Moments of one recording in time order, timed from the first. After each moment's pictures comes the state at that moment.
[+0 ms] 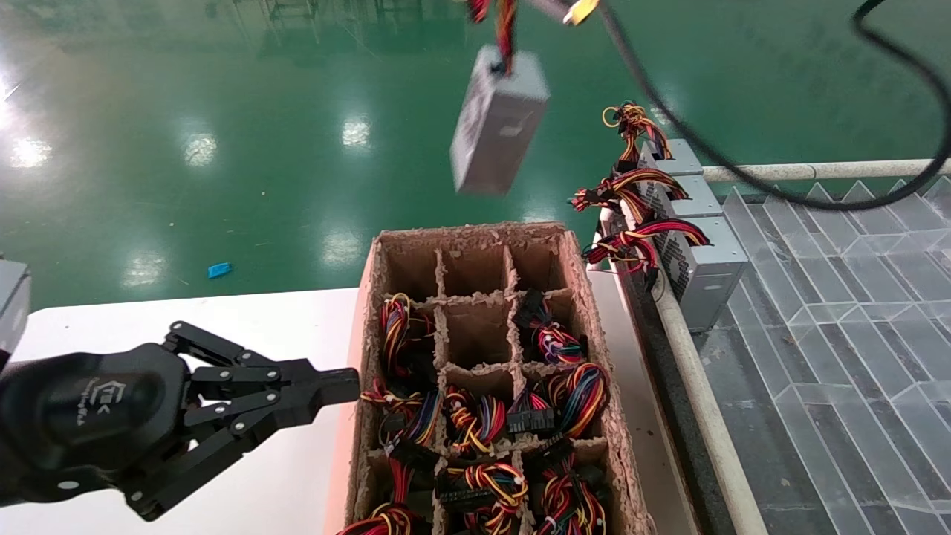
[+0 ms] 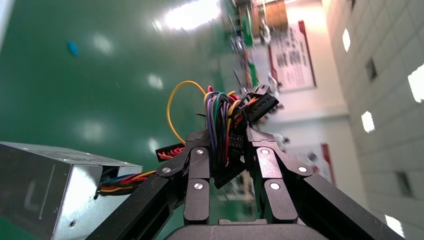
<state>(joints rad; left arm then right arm) -1.10 0.55 0.43 -1.24 0.62 1.42 -0.11 2.07 -0.98 -1.06 0.83 -1.04 -0.83 -0.61</state>
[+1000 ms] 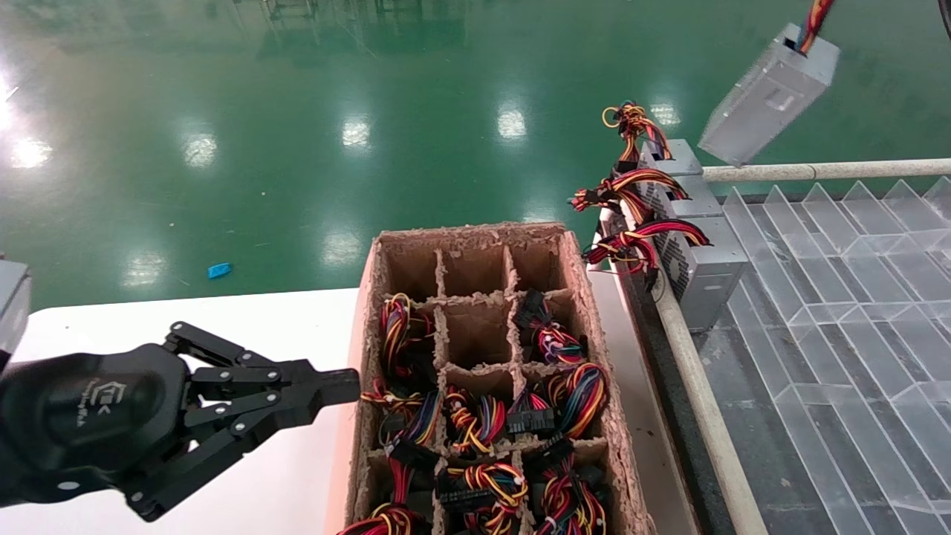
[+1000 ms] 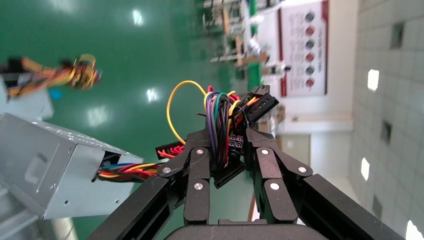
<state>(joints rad) -1.10 0.55 0.43 -1.24 0.62 1.42 -0.11 2.18 -0.72 -1.15 0.75 -1.28 -0.76 -0.46</state>
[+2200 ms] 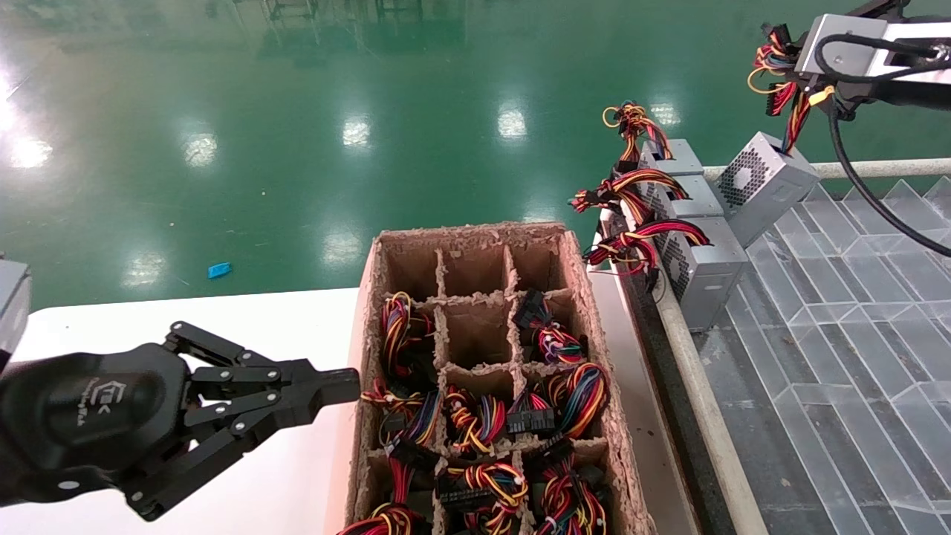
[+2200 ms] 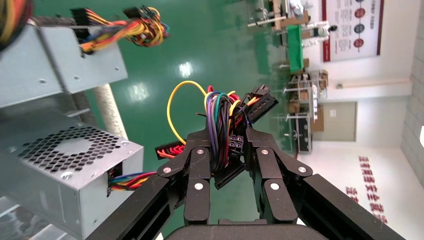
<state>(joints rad) -1.10 0.55 0.43 -1.24 0.62 1.42 -0.11 2.02 -0.82 -1.16 0.51 -1.25 -0.65 -0.52</state>
